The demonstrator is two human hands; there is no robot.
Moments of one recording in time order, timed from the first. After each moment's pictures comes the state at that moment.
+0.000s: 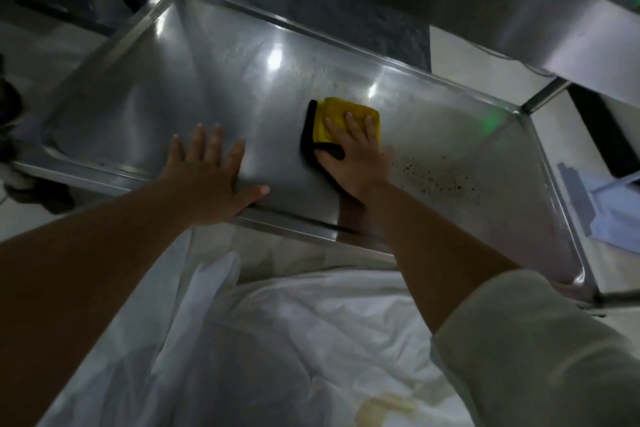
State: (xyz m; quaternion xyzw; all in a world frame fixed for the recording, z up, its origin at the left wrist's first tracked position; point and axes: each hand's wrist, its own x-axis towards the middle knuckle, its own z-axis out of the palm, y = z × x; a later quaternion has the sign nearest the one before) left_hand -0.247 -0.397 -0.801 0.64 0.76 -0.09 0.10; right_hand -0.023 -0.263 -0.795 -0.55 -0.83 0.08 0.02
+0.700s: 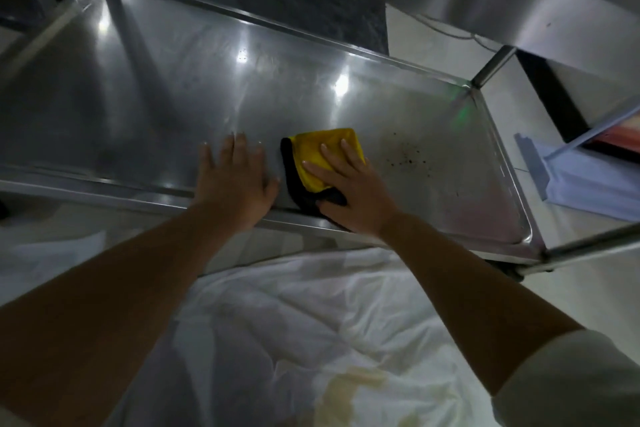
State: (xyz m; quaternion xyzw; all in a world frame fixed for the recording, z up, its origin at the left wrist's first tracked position) left_hand -0.130 -0.373 -0.809 0.67 0.74 0.01 0.05; right_hand 0.087 -0.320 -0.790 -0.39 -0.91 0.08 0.08
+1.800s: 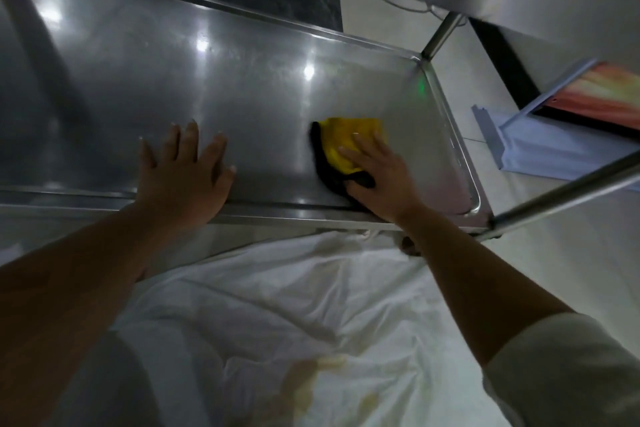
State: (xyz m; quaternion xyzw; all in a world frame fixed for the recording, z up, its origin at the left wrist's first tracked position) left_hand -0.101 -0.364 -0.830 0.66 0.75 0.05 0.04; right_hand 0.215 -0.302 -0.792 -0.53 -0.84 0.08 0.11
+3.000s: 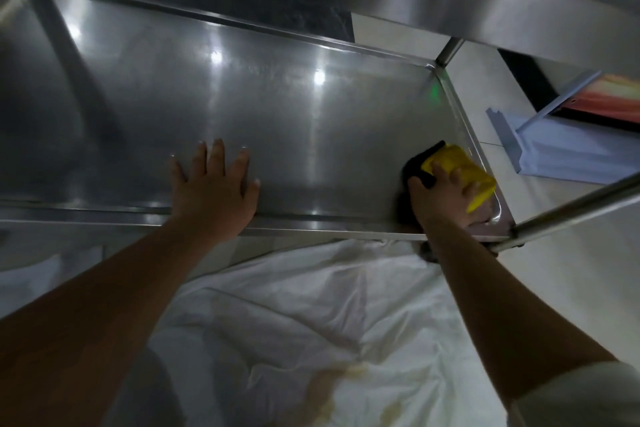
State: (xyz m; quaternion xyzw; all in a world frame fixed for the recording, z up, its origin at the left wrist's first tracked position) left_hand -0.094 -0.366 -0.820 0.66 0.75 0.01 0.05; right_hand 0.231 -0.310 -0.788 -0.85 -0.50 0.09 0.12
